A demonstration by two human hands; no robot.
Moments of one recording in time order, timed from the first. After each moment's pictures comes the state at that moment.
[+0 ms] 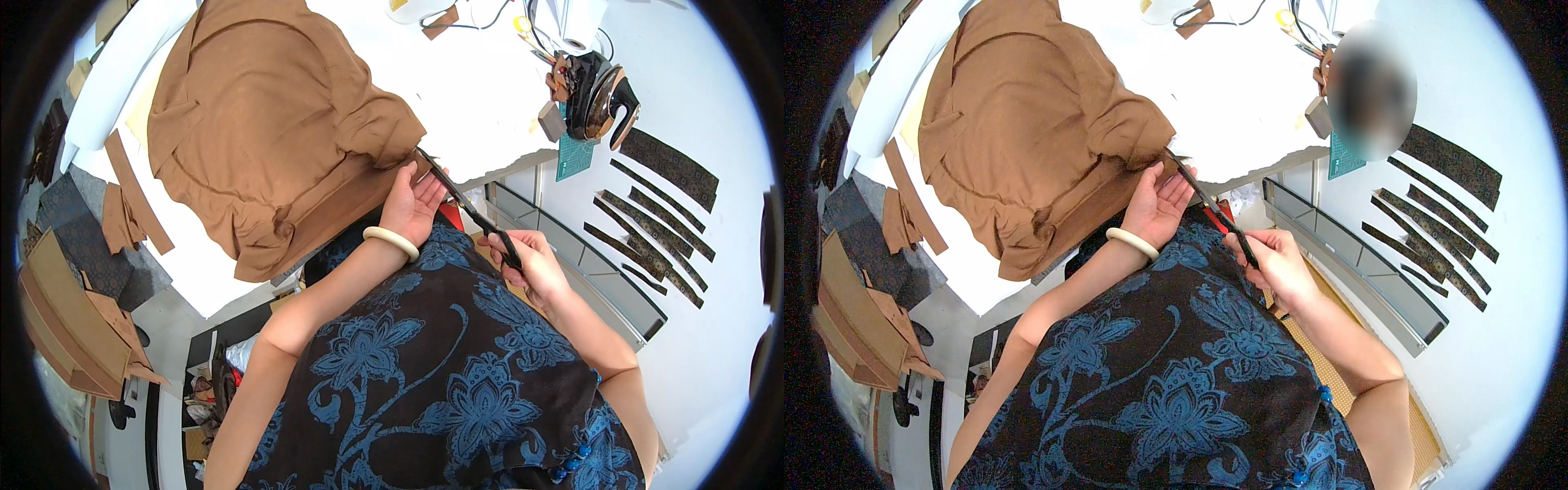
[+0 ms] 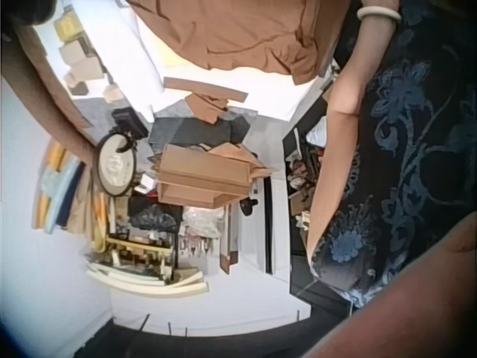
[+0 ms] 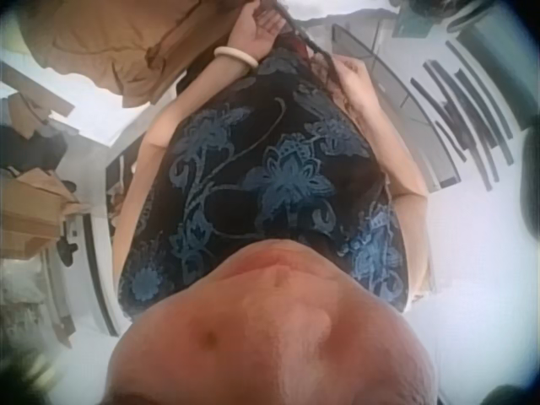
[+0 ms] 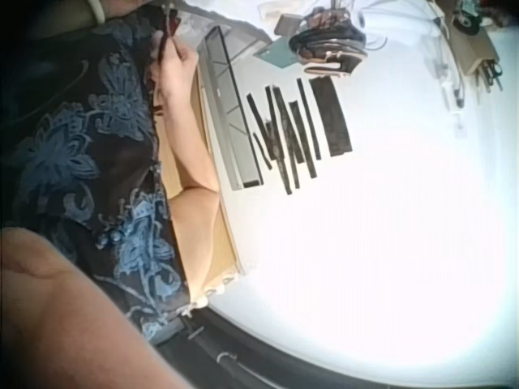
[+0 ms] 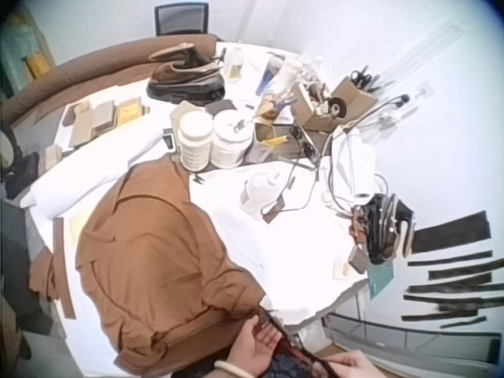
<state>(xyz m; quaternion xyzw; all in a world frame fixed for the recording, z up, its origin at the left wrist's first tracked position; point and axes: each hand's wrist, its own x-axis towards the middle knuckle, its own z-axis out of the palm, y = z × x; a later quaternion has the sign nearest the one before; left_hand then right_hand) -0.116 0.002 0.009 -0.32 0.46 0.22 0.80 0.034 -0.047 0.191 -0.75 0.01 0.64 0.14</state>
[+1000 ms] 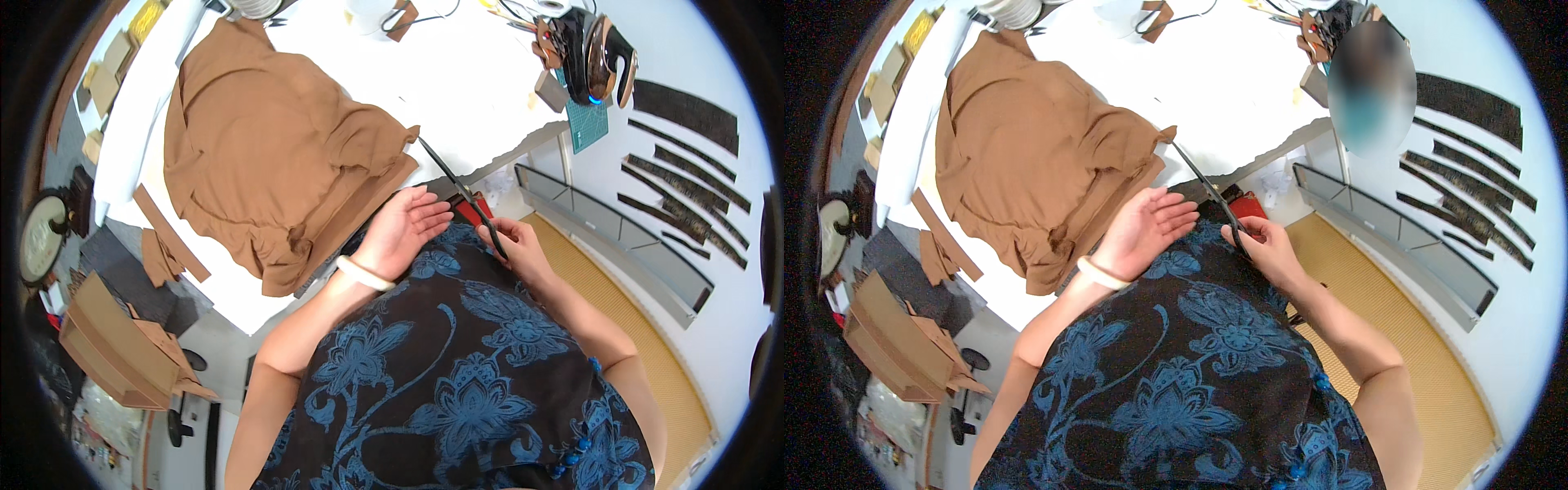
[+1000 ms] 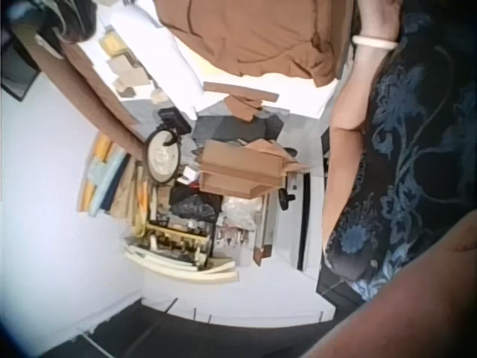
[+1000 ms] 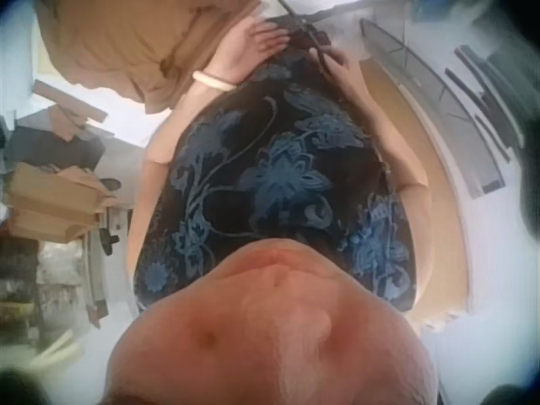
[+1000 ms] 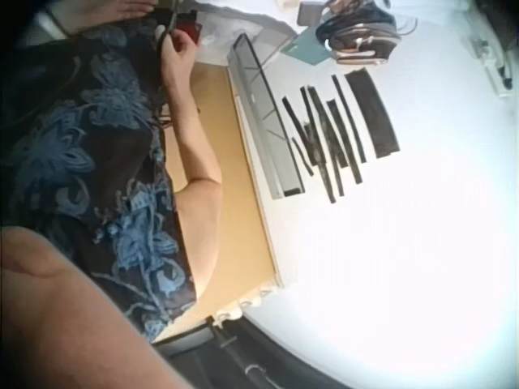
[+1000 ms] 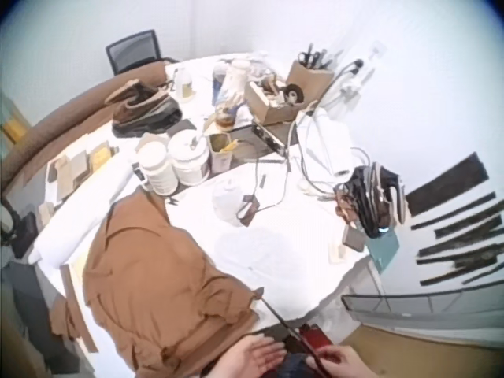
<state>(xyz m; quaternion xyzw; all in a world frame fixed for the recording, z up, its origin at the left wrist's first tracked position) -0.149 0.012 0.059 -0.10 0.44 0.04 0.89 0.046 -0.116 0.137 -0.76 -0.07 0.61 0.22</state>
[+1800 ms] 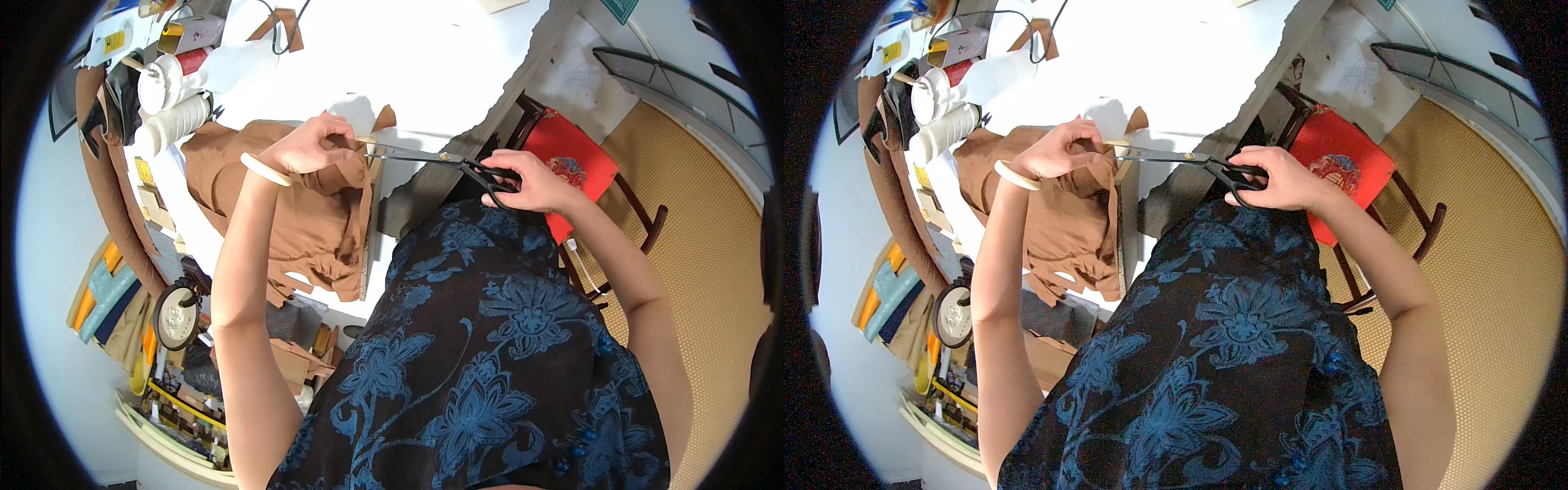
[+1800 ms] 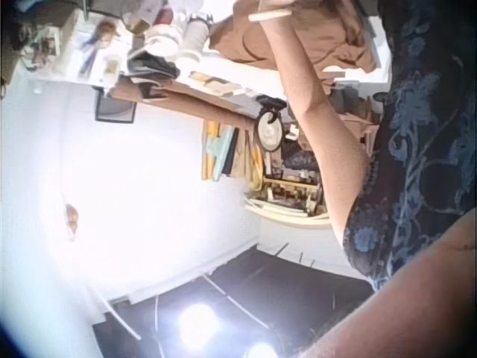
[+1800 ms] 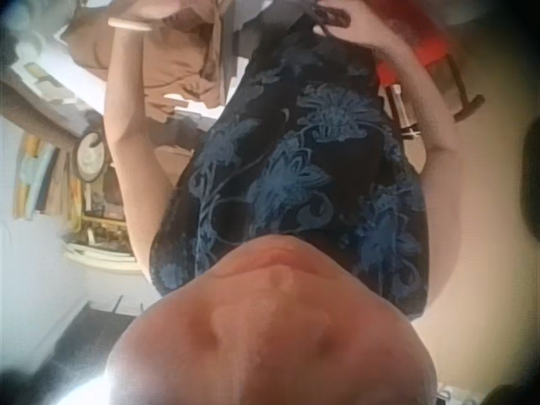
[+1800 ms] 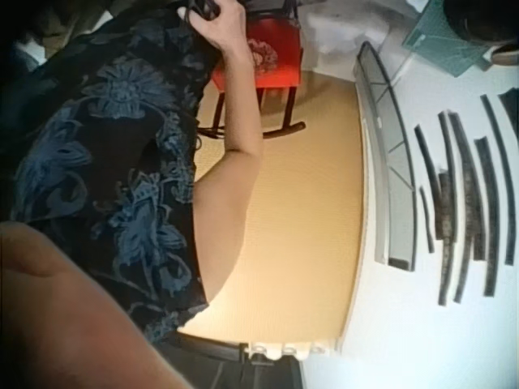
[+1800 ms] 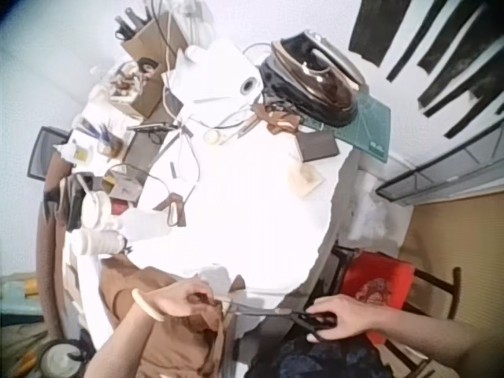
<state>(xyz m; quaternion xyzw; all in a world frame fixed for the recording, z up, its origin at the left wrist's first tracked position) -0.073 0.207 -0.017 0.75 0.05 -0.42 0.52 0.077 -0.181 -0.010 -0.64 -0.31 0.60 0.38</state>
